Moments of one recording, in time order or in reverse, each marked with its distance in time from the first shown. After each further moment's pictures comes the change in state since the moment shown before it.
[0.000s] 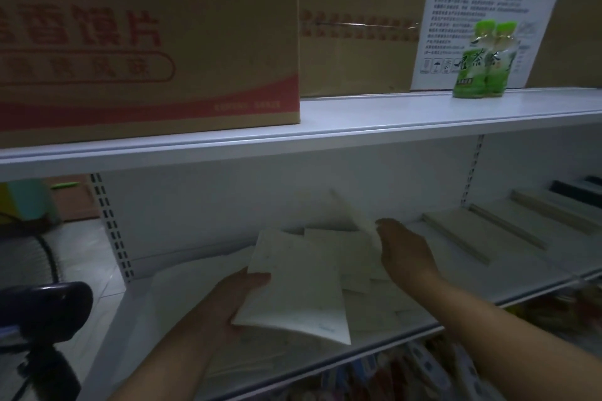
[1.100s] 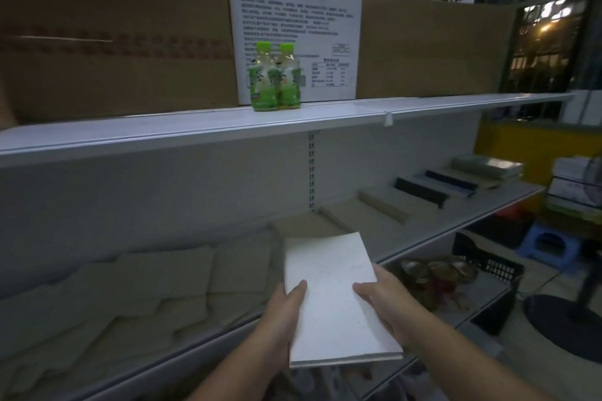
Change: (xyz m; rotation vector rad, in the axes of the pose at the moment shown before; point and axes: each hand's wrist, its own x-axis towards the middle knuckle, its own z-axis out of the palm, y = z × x) left_hand 0.020 -0.130 0.404 0.012 -0.120 0.017; right_hand -0.124 0.268 -0.153 1.074 -0.246 0.794
